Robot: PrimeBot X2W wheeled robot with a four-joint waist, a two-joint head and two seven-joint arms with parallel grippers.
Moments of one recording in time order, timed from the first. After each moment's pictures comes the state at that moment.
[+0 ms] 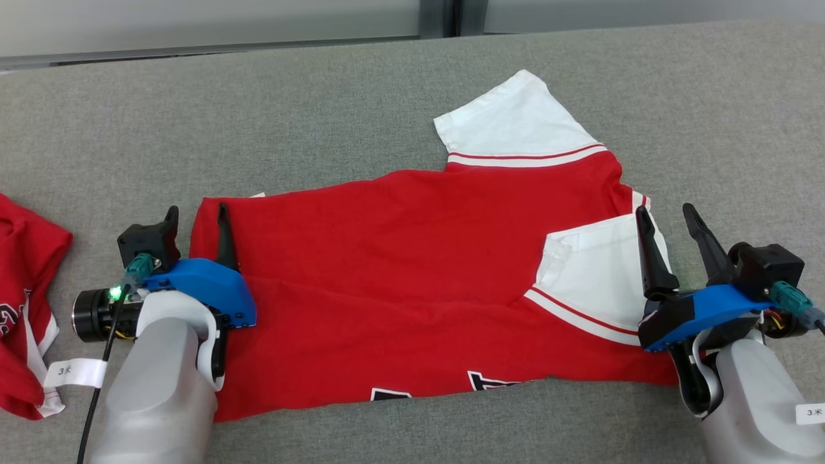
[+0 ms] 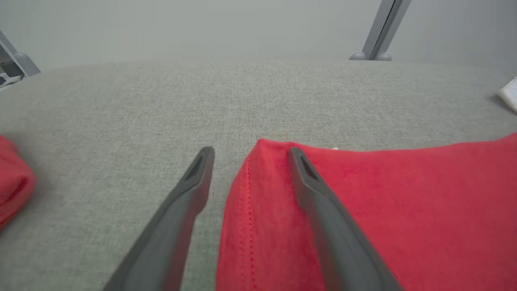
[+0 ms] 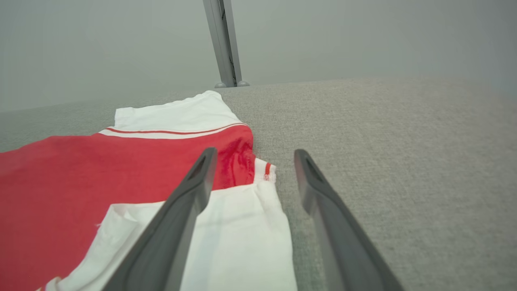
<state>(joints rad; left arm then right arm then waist) -0.63 0.12 -0.11 0.95 -0.23 -0.02 -0.25 -0.43 -0.14 0.01 0.57 0.22 0.13 -0.26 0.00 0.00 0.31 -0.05</state>
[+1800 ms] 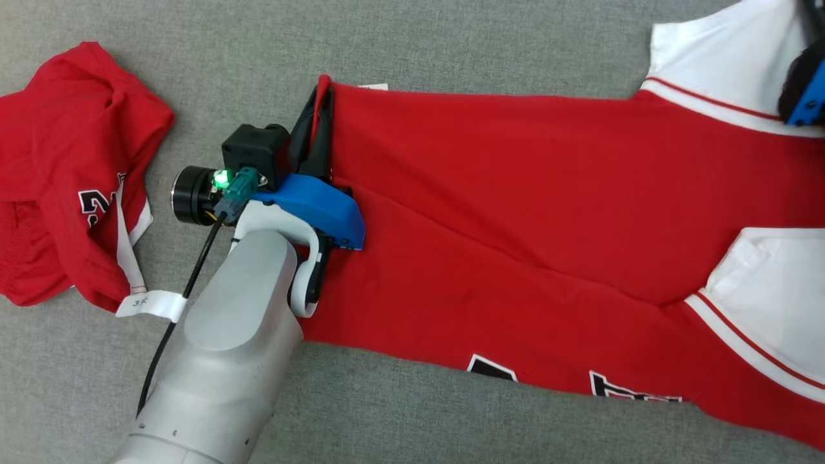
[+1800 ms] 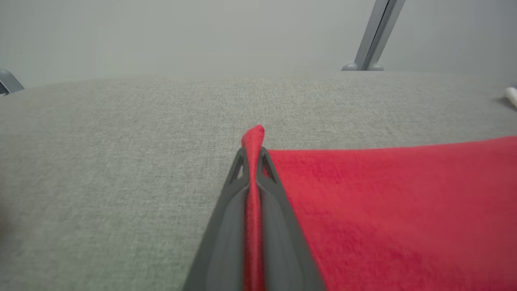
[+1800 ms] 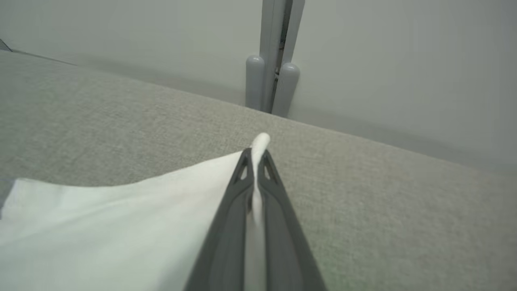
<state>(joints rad) -0.79 0.05 -0.46 0.76 -0.40 0.03 -0.26 -1.17 -0.48 0.43 1.05 0.45 0.13 -0.03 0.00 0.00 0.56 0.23</state>
